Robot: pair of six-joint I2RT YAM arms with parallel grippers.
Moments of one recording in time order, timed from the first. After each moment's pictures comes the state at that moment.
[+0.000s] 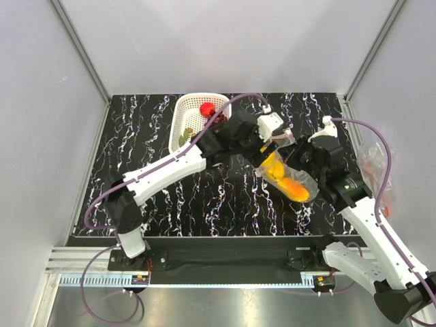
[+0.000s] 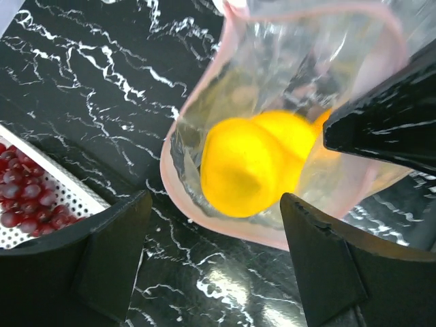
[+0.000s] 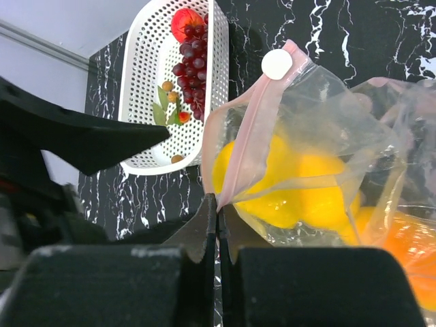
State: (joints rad) left arm -0.95 1.77 1.70 -0.50 -0.01 0.11; right arm 0.44 0.88 0.98 -0.48 0.12 0.75
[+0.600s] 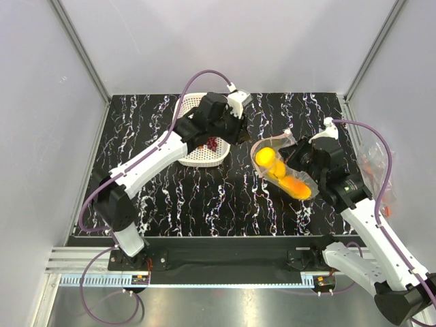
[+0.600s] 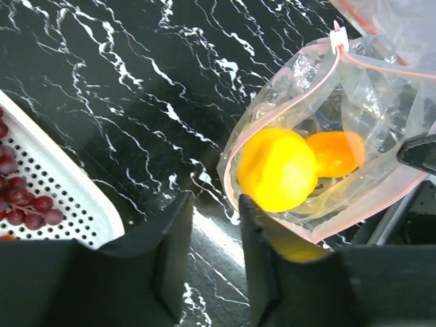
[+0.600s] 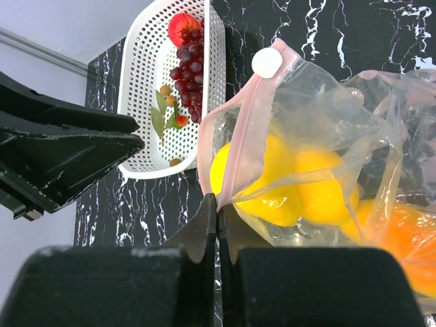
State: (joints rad) left arm -0.73 1.71 1.63 -0.44 0.24 -0.17; right arm 0.44 0.87 0.95 -0.47 0.14 0.76
